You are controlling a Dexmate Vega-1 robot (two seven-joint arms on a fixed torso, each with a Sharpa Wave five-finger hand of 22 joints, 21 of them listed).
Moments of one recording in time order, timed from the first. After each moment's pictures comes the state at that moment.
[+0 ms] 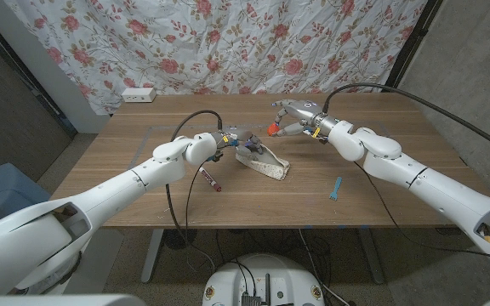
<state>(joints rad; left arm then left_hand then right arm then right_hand) 0.51 0.68 0.86 -1.57 0.58 0.02 -0.19 0.84 -0.02 0.23 -0.15 0.18 0.77 -0.14 0.20 0.18 0.43 -0.19 0.19 0.18 0.28 -0.04 0.18 0.17 0.29 -0.04 0.19 0.17 -0.58 -0.76 -0.72 -1.61 -0.68 0.10 -0.07 0.77 -0.14 0.39 -0.15 0.28 0.90 -0.22 0.52 0.28 0.22 -0.06 0.21 0.19 0.12 -0.03 0.25 0.23 0.35 0.02 0.19 0.16</state>
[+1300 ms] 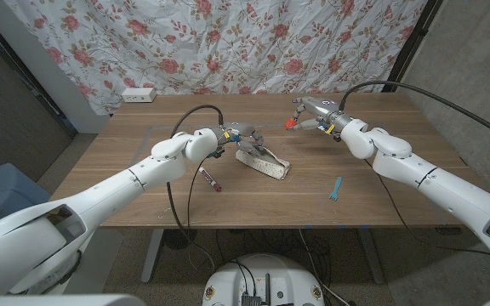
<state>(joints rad) 0.54 0.70 0.82 -1.68 0.58 0.06 -0.22 0.88 0.02 0.26 -0.16 0.18 0.87 -0.13 0.21 0.18 0.51 -0.19 0.20 0.18 0.35 -0.04 0.18 0.16 0.33 -0.04 0.20 0.17 -0.60 -0.79 -0.70 -1.59 -0.64 -0.01 -0.08 0.78 -0.13 0.38 -0.15 0.29 0.90 -0.22 0.53 0.28 0.23 -0.07 0.21 0.19 0.12 -0.03 0.25 0.24 0.35 0.02 0.19 0.16</state>
